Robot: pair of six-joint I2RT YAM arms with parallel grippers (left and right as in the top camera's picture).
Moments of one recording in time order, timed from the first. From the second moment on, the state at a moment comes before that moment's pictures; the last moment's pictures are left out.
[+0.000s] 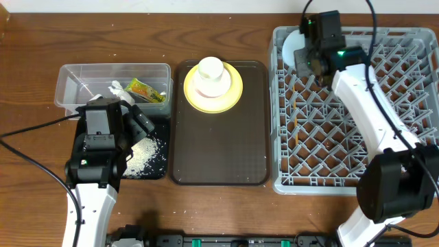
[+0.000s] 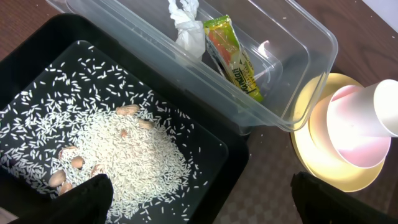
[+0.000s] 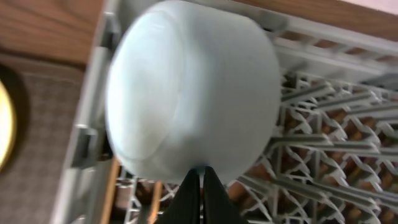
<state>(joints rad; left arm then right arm) 0.02 1.03 0.87 -0.74 -0.11 -0.62 0.19 1.85 1.59 -0.68 0.18 -0.02</state>
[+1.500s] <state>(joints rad) 0.02 1.03 0.87 -0.74 -0.11 -0.62 0.15 1.85 1.48 -0.65 0.03 0.04</state>
